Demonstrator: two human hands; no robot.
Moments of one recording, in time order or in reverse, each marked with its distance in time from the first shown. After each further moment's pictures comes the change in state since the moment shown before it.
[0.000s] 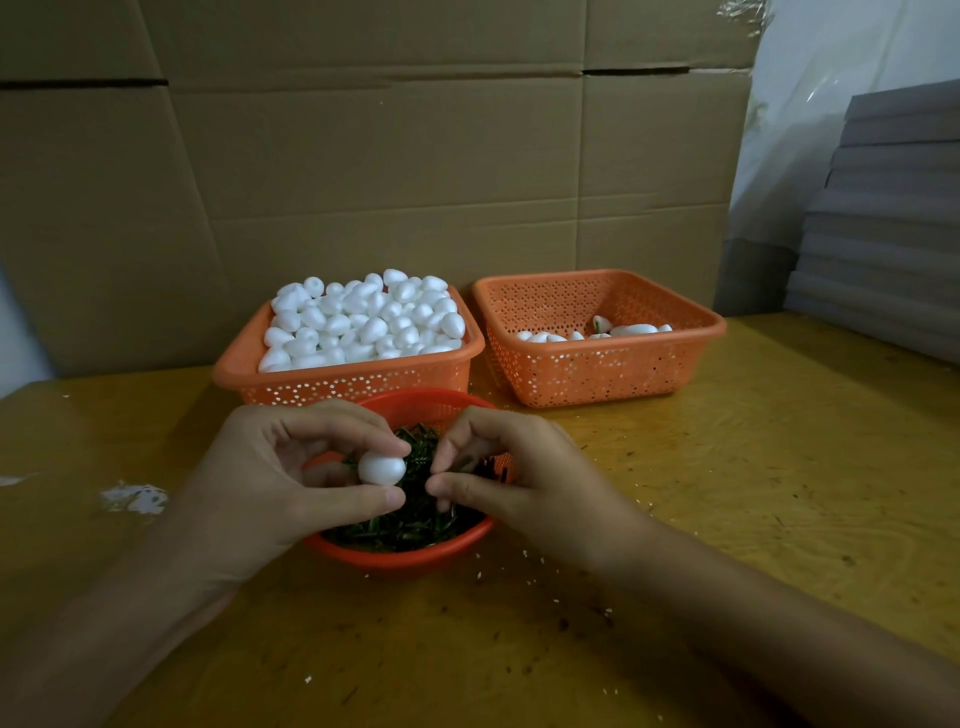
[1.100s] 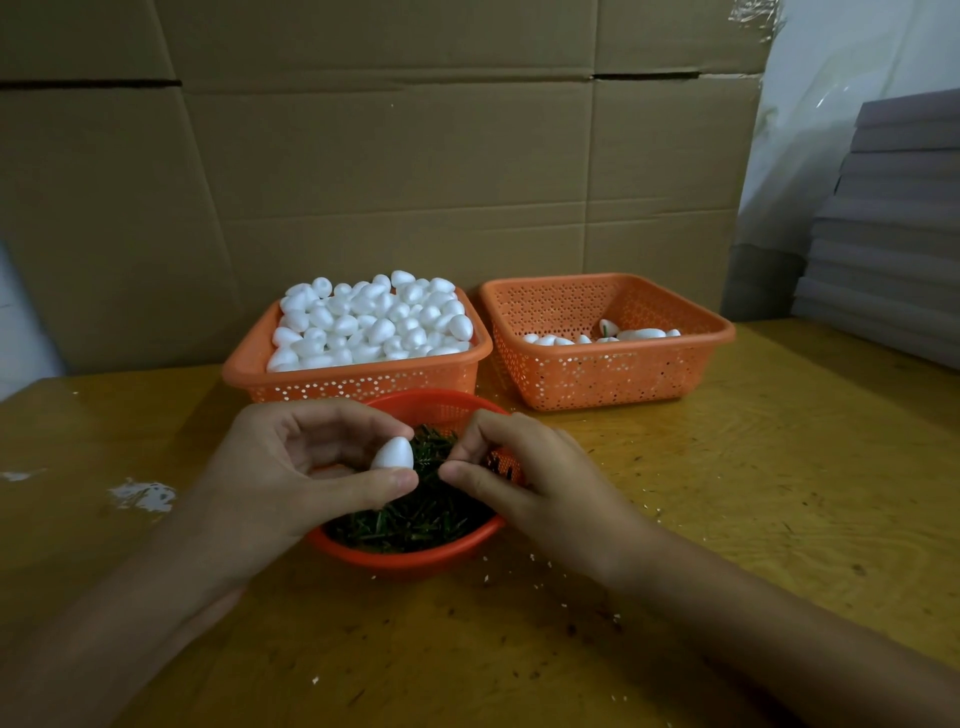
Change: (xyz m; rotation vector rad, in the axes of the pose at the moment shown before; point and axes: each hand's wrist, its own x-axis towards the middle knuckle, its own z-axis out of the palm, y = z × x) left_hand -0.001 0.001 -0.002 -0.040 0.019 -0.102; right_hand -0.001 -0.001 0.002 -0.100 0.039 0.005
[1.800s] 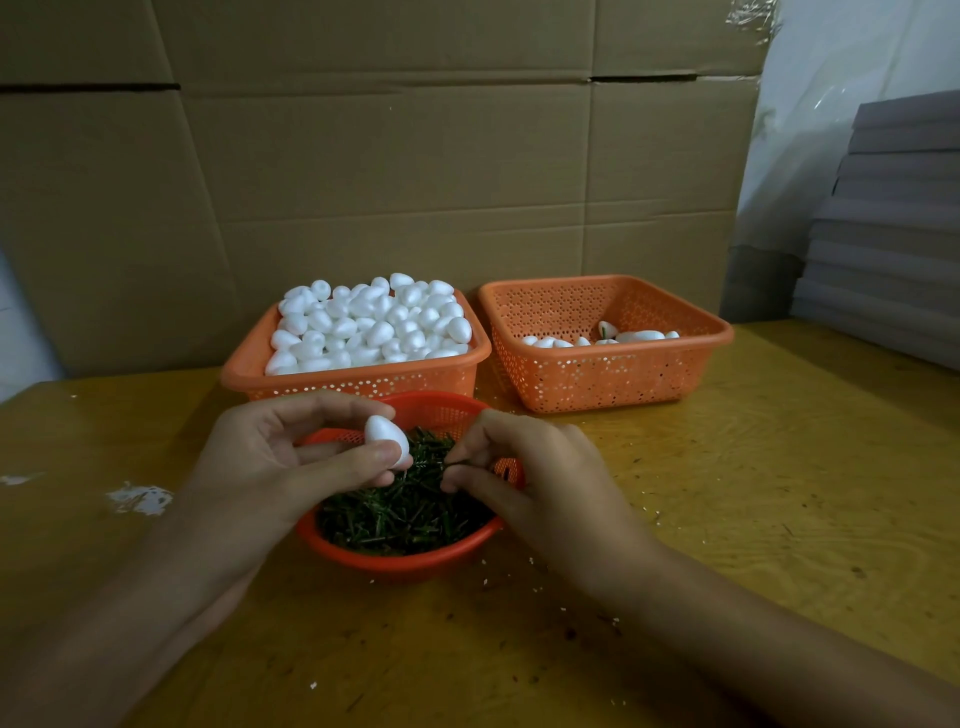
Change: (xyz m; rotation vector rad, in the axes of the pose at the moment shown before) left_hand 0.002 -0.002 0.001 -0.150 0.098 -0.042; right_hand -0.003 -0.002 0.003 -0.134 0.137 -0.013
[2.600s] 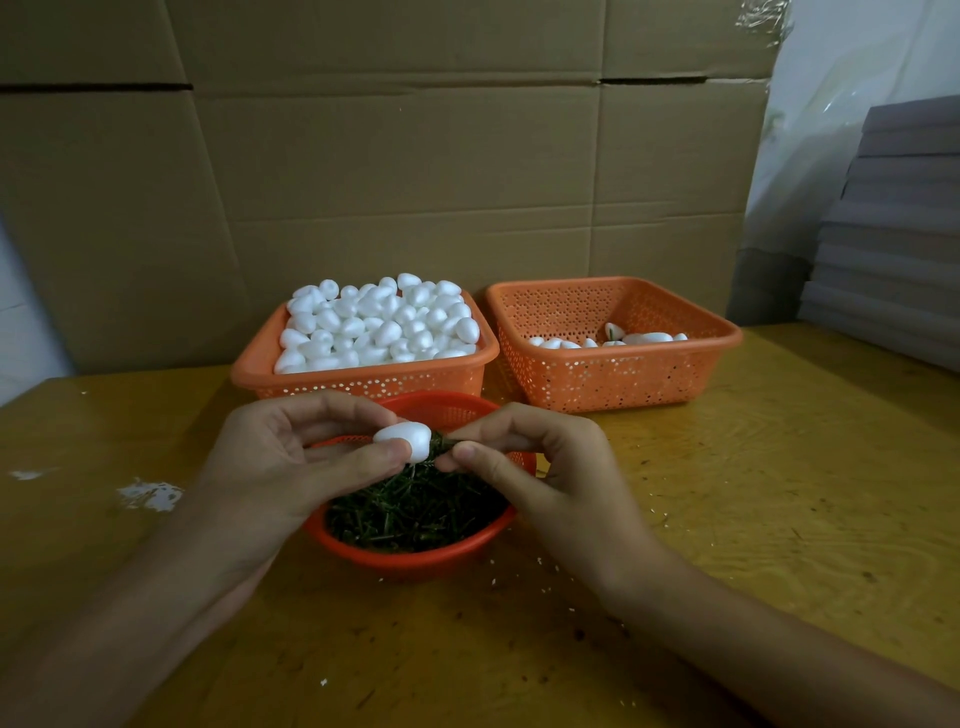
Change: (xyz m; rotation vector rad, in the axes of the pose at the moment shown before) left_hand 0.001 0.003 0.000 -0.037 0.012 -0.021; right_hand -0.003 0.001 0.005 0.390 0.077 0.014
